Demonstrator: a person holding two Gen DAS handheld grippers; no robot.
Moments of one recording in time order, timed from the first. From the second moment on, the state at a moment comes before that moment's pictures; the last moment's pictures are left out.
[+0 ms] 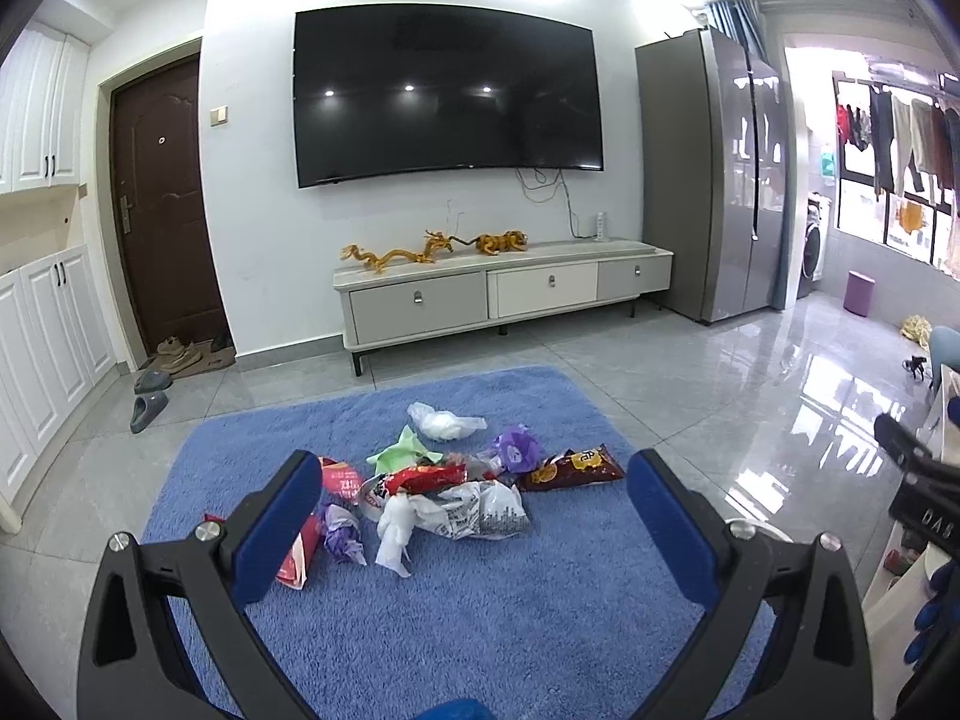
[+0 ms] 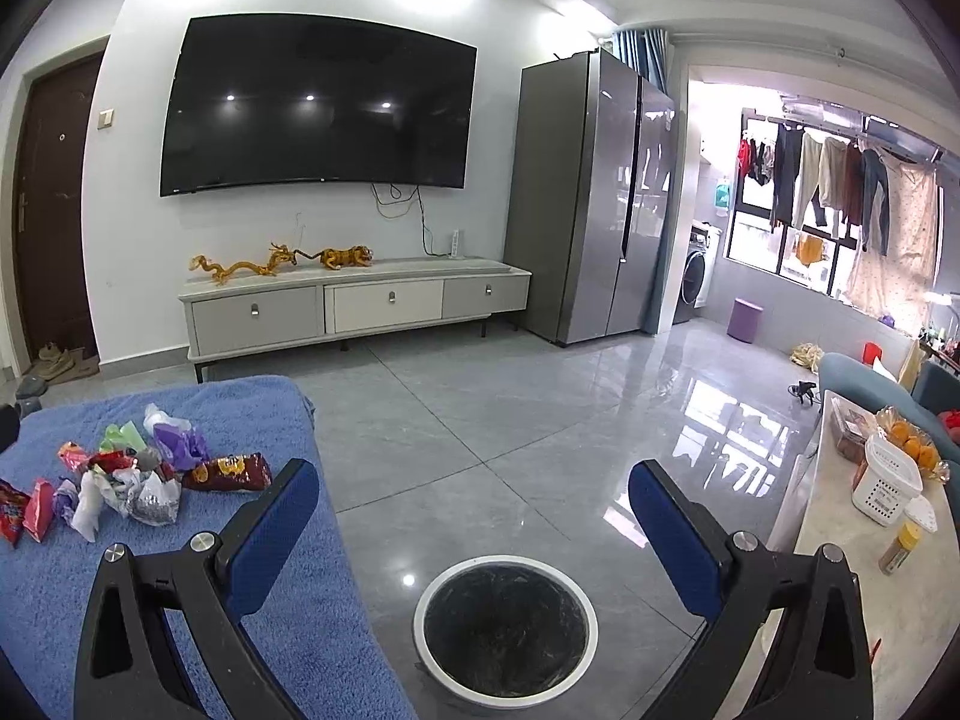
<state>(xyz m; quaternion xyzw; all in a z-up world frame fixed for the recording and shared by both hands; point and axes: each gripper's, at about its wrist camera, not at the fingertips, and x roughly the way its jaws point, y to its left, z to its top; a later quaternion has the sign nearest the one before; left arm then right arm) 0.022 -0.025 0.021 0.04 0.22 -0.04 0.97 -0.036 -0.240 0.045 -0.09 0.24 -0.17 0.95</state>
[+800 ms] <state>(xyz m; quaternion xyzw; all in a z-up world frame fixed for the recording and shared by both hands) 0.081 -0.006 -0.002 0.03 0.27 -0.02 0.96 0.029 -0.270 0.024 -0.06 0.28 -0.14 0.95</state>
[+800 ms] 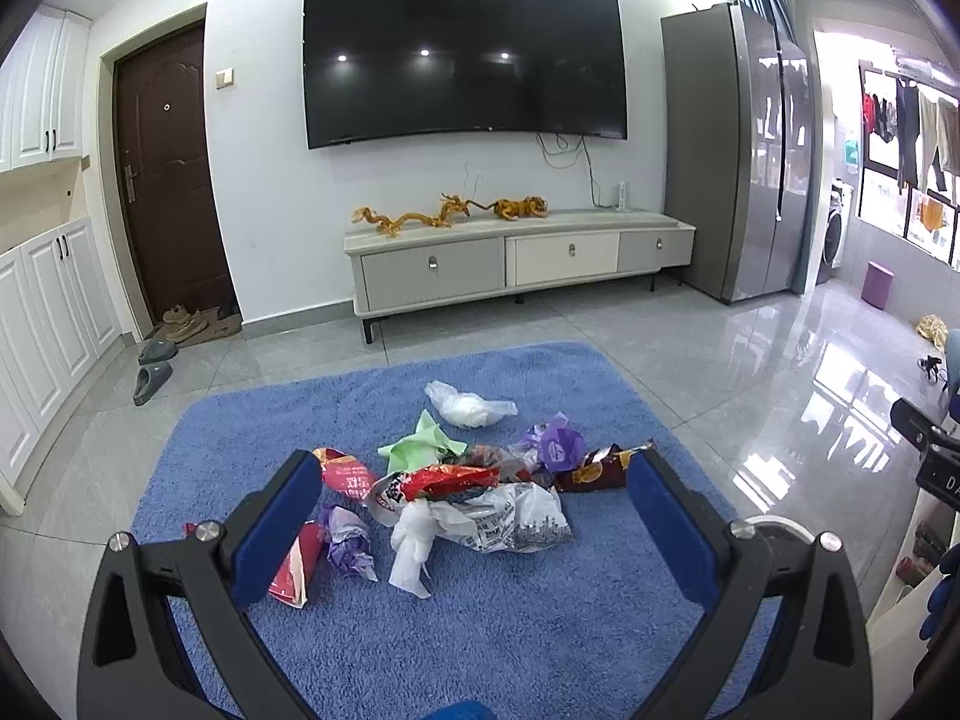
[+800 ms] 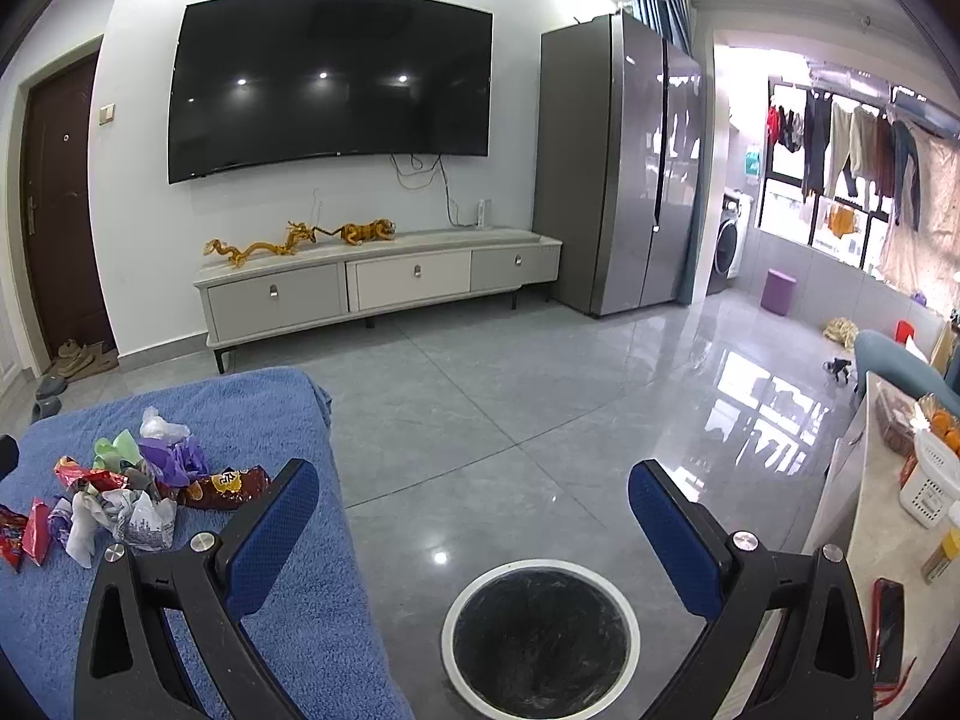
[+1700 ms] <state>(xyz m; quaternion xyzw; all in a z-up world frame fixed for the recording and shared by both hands) 0.085 0.004 -0.060 0.04 0.33 -0.11 0.94 0.082 -0.226 0.015 -0.06 0.35 -0.05 0.93</state>
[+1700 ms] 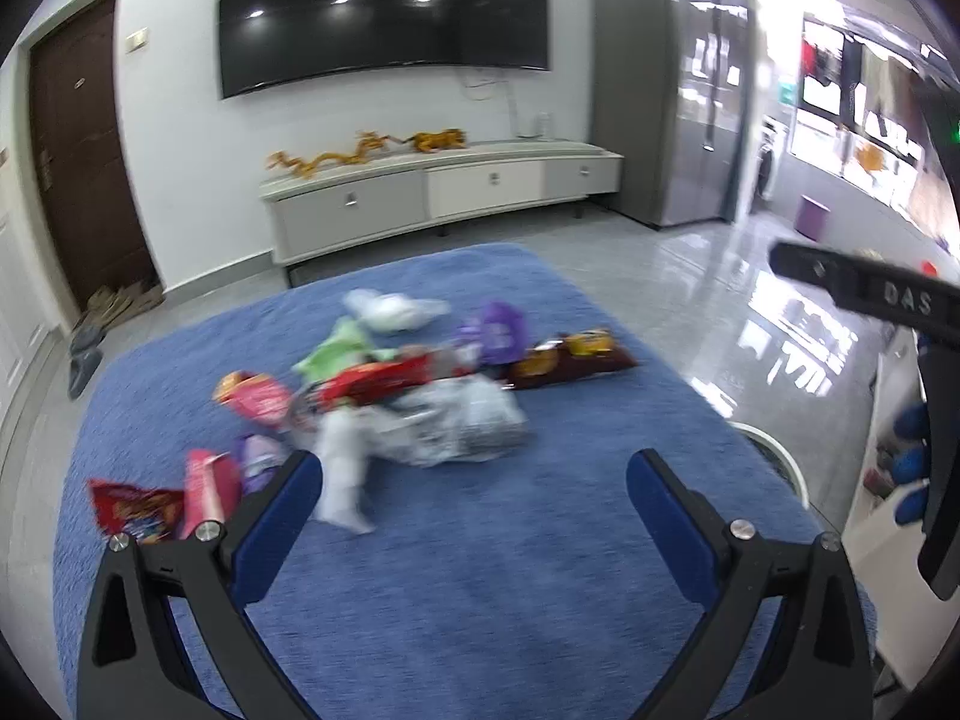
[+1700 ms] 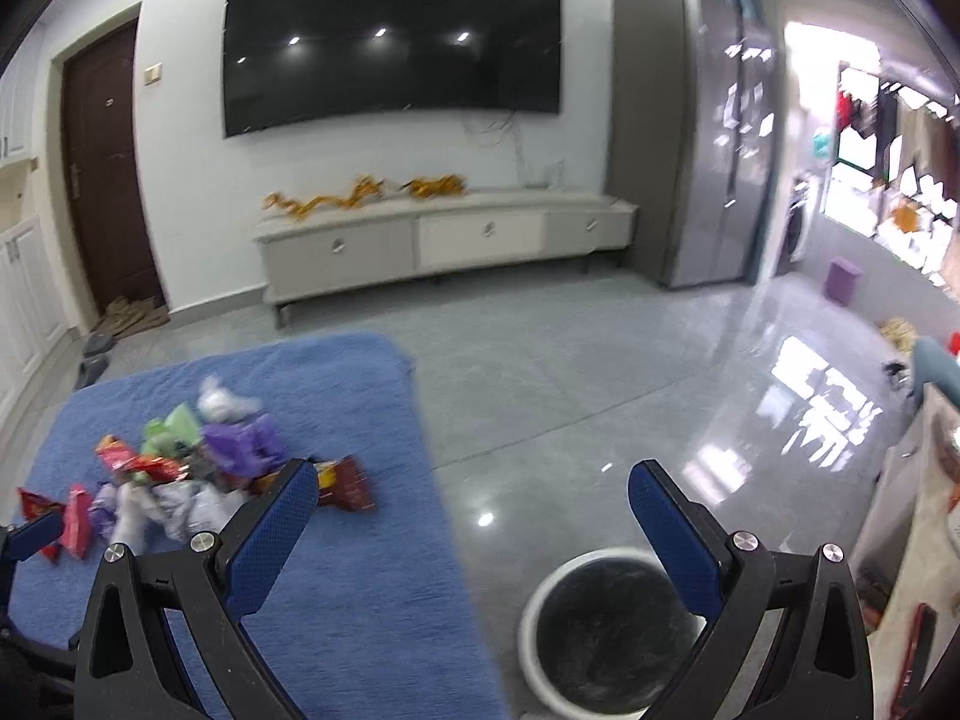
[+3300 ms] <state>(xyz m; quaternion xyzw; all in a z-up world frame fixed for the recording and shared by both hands) 0.097 0.156 -0.091 -0.11 0.39 -0.05 0.91 0.102 -0.160 -0.063 0.02 0.46 0.21 0.86</state>
